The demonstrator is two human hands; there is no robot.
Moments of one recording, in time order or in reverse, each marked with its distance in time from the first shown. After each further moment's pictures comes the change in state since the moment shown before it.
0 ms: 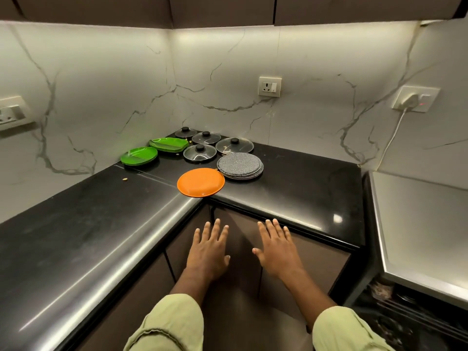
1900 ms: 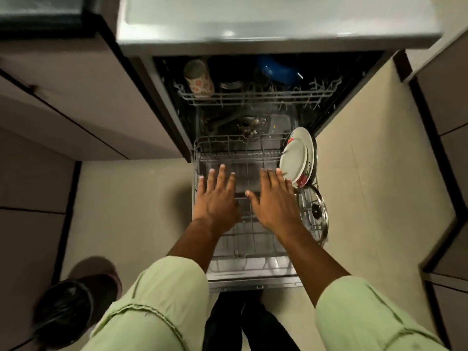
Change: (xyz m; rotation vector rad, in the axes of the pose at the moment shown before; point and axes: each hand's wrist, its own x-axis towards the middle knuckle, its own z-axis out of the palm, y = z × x) left_hand -0.130 0.523 0.311 0.029 -0.430 0.484; right_hand -0.415 0.403 0.187 0.216 -0.244 0.693
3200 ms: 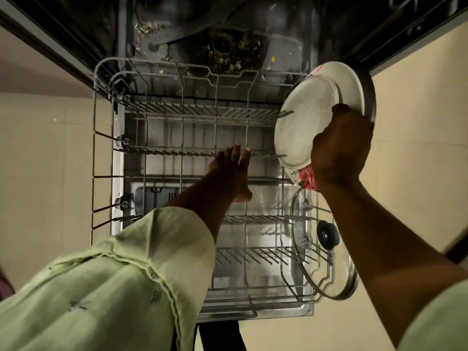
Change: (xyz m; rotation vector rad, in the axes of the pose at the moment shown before) left_hand 0.311 0.060 0.221 0.048 -0.438 0.132; right_hand 0.244 0.192 0.115 -0.011 0.479 0.287
